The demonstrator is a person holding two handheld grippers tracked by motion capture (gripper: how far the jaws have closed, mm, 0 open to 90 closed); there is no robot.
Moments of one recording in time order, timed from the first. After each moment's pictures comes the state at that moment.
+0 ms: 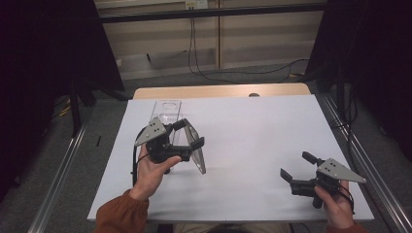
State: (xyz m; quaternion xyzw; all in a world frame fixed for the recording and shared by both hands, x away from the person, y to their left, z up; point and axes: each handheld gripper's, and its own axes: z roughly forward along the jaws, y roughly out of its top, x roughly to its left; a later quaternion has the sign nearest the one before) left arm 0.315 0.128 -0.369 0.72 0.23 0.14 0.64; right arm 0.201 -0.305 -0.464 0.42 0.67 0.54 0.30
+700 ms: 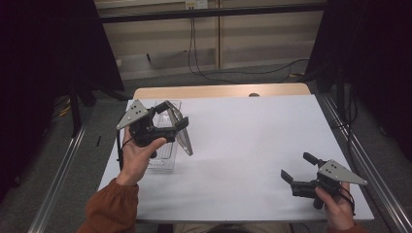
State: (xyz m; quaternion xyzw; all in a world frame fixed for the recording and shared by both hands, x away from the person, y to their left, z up) left arm 0.340 0.159 -0.339 0.69 0.26 0.19 0.64; right arm 0.199 -0.307 -0.465 0.42 0.67 0.54 0.30
